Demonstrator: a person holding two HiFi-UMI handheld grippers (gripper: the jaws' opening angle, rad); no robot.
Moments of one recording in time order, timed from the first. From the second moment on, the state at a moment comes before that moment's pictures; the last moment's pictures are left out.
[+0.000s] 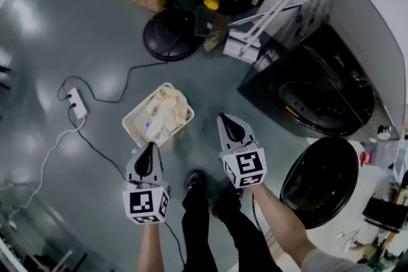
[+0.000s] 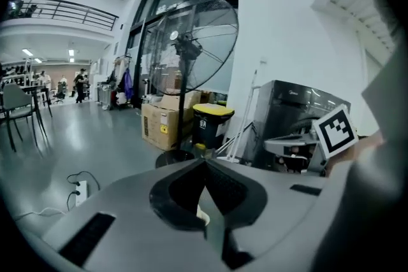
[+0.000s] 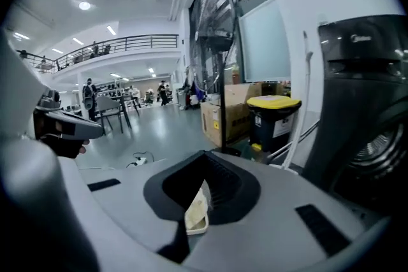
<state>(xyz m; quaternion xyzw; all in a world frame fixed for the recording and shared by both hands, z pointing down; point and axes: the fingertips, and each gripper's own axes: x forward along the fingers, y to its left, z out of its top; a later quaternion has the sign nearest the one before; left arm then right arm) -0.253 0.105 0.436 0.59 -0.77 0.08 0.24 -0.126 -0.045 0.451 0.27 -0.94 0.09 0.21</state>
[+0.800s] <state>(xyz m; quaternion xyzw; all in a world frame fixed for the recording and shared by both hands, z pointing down) -0.024 -0.046 0.244 0.75 -0.63 0.10 0.19 0.245 -0.083 0.259 0.53 -0.82 0.10 0.19</state>
